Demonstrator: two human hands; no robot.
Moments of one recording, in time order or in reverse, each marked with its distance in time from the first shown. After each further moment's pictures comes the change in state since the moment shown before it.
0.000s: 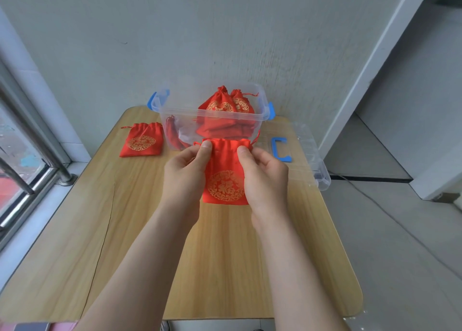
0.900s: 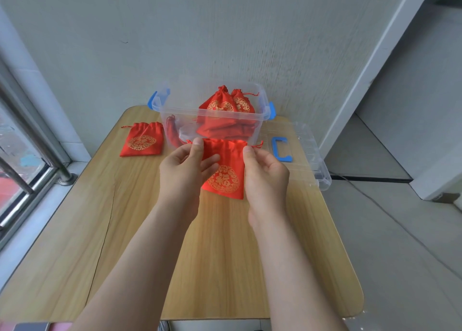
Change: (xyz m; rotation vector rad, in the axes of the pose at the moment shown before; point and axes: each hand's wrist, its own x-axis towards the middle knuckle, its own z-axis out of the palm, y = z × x) left_hand 0.010 -0.001 -0.003 -0.158 0.071 -0.027; right_hand 0.008 0.013 0.007 0.085 0.131 0.041
